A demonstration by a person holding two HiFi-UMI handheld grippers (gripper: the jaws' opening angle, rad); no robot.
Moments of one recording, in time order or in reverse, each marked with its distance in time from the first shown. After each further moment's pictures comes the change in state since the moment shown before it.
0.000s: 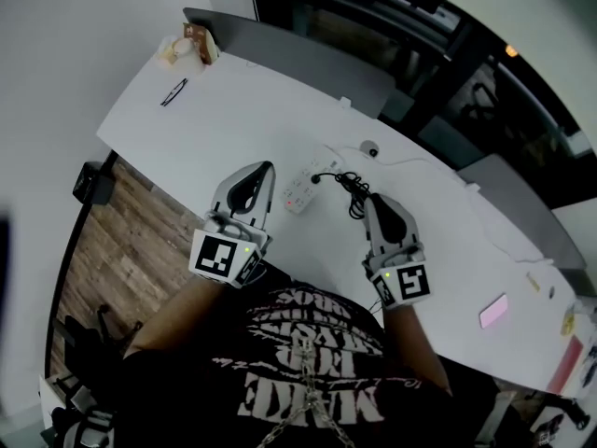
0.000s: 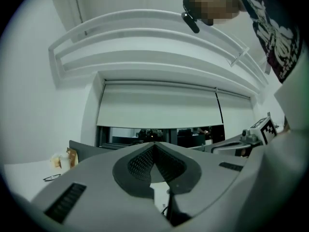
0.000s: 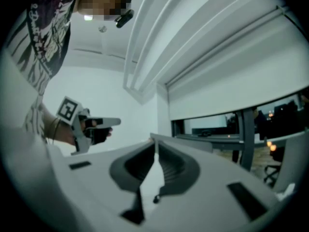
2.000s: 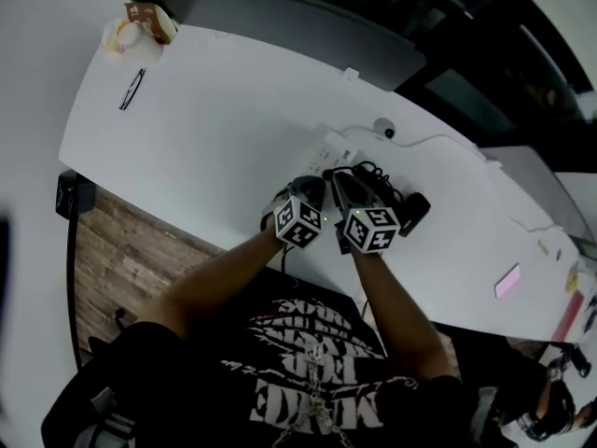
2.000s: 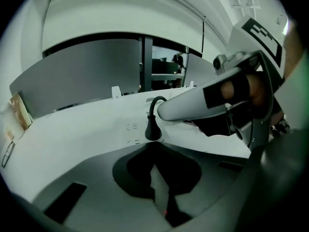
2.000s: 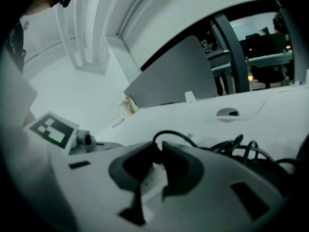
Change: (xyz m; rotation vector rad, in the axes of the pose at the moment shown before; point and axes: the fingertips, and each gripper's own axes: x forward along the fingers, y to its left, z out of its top) left arm 0.068 -0.026 -0.371 0.129 0.854 -0.407; right arm 0.142 -0.008 -0.260 0.513 0.461 -0.163
